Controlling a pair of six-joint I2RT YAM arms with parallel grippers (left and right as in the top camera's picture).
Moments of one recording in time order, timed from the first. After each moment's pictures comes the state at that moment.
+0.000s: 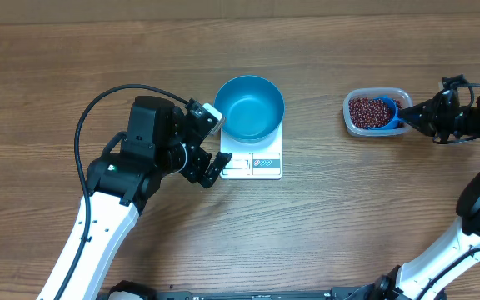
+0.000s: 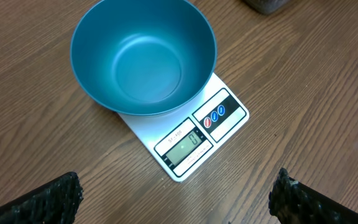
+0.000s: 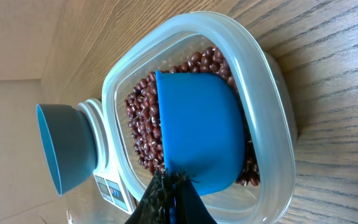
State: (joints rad) left arm -0.30 1.23 1.07 -0.71 0.34 0.29; right arm -0.53 2.07 1.53 -1.01 -0.85 -0.12
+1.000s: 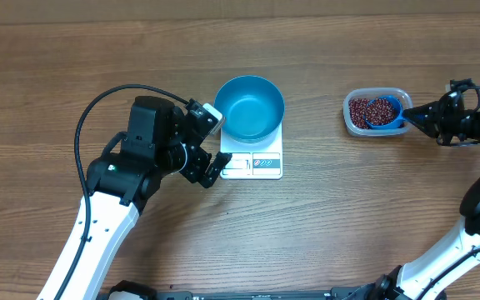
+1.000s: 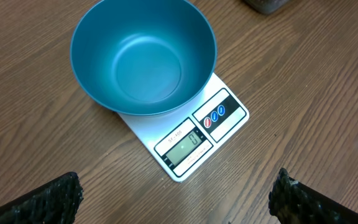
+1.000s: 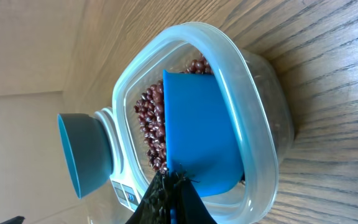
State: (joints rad) left arm -0.30 1.23 1.07 -0.71 0.34 0.29; right arm -0.57 2.08 1.52 -0.99 -0.93 -0.09
